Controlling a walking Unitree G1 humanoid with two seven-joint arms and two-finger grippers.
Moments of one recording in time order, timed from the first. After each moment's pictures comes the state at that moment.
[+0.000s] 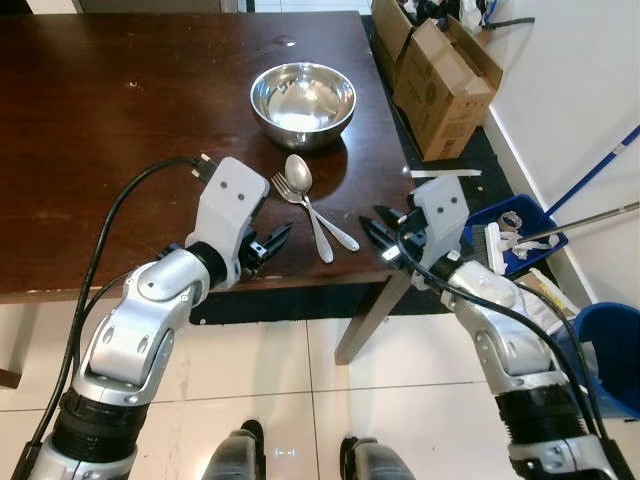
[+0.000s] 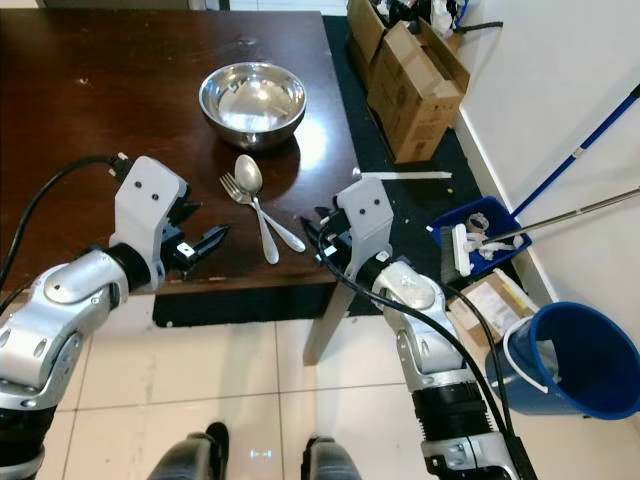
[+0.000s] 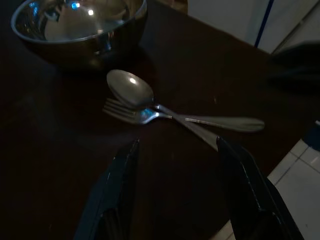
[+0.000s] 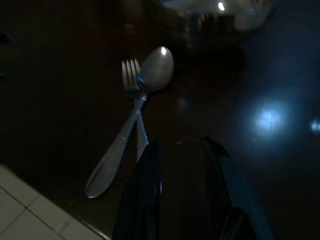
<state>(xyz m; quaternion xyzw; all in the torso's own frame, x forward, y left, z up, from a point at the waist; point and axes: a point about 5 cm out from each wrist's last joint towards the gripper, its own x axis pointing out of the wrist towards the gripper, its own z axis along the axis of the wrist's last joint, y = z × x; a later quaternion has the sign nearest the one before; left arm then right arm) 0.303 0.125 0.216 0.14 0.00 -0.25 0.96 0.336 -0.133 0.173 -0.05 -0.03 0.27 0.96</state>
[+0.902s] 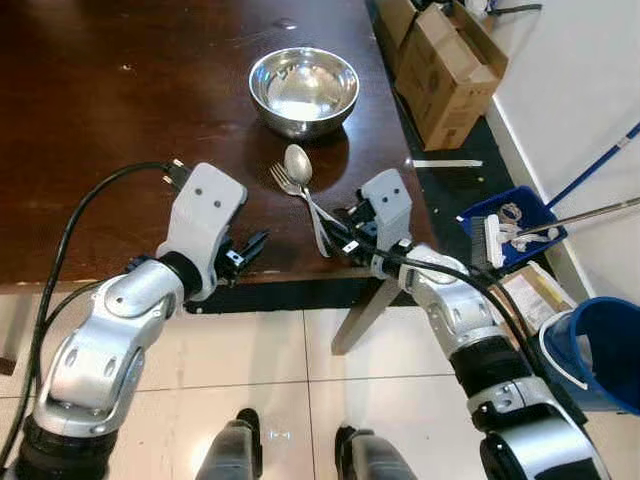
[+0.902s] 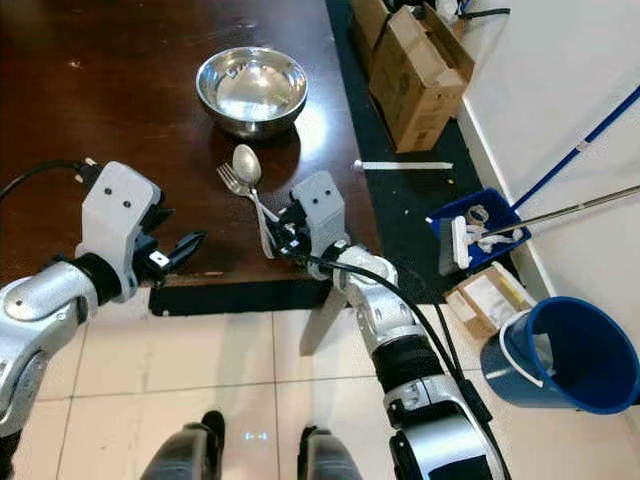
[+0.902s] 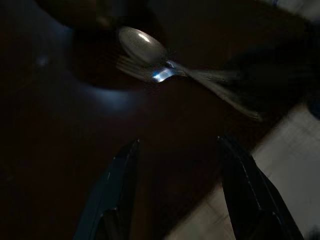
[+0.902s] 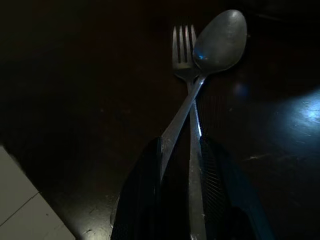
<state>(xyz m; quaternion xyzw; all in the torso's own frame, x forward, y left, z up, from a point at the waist) 0.271 0.154 0.222 0.19 0.03 -0.25 0.95 0.362 -0.091 0.165 -0.08 0.00 0.37 0.93</state>
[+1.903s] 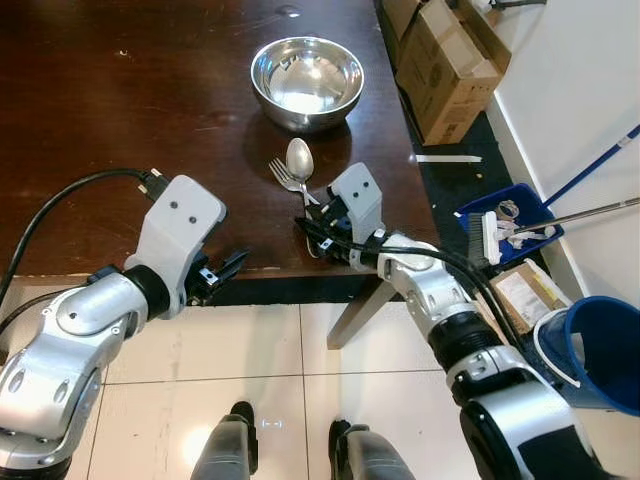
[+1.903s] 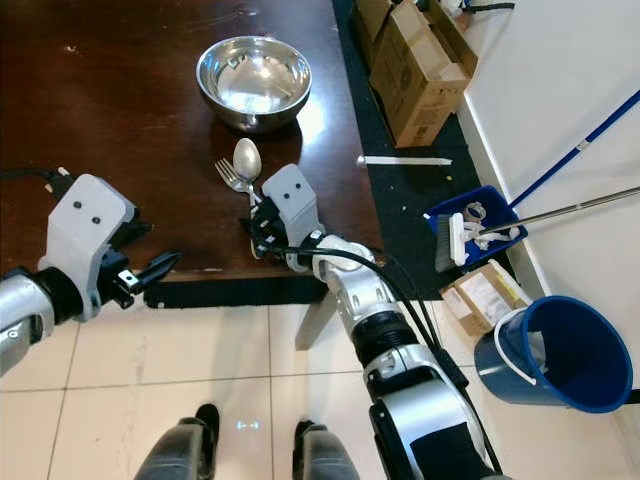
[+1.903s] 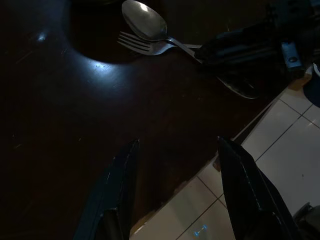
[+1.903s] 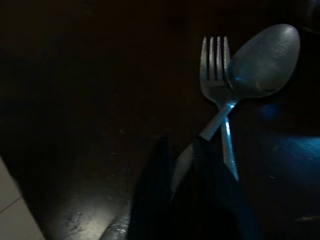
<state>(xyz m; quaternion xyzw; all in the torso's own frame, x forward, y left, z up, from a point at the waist) 0.258 0.168 0.225 0.20 0.06 -0.24 0.95 0.376 -0.069 0.164 -0.11 0.01 0.39 0.91</state>
